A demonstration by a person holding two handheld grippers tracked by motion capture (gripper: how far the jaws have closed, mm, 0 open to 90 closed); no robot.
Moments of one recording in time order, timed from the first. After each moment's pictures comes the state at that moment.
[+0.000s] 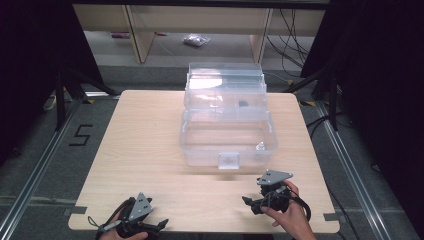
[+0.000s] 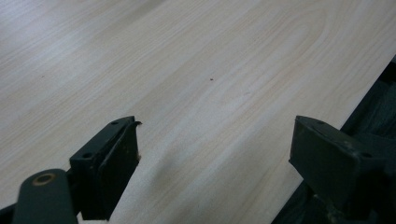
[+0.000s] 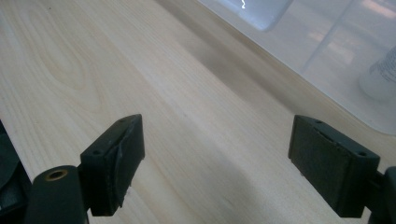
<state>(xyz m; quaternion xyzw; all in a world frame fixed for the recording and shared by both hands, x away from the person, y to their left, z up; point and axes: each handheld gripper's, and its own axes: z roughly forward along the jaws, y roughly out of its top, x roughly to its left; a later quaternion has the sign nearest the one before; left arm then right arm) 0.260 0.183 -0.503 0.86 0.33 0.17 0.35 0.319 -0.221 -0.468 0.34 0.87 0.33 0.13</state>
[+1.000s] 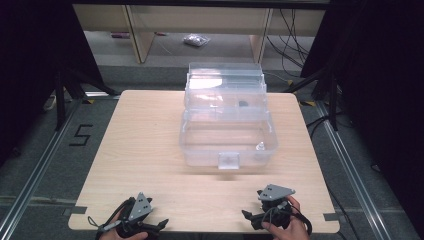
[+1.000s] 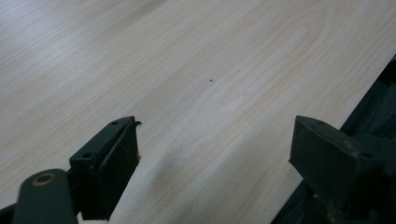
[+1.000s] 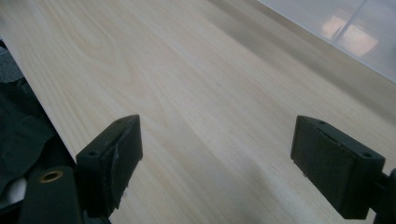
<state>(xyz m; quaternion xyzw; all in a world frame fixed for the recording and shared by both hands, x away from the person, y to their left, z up) 0.260 0.183 -0.503 0.86 0.33 0.17 0.35 0.286 -0.222 -0.483 0.34 0.87 0.34 0.12</state>
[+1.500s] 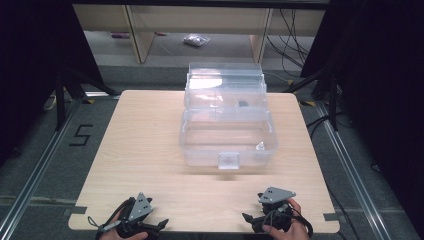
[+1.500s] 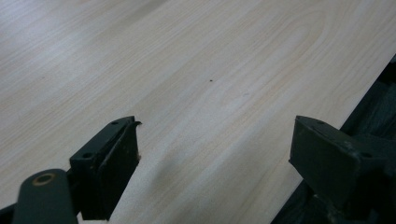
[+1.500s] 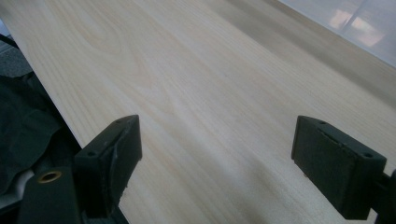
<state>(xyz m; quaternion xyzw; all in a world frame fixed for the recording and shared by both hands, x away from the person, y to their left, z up) 0.260 0.183 -0.502 0.86 0.33 0.17 0.35 0.281 -0.223 -0.486 0.34 0.87 0.34 0.12</state>
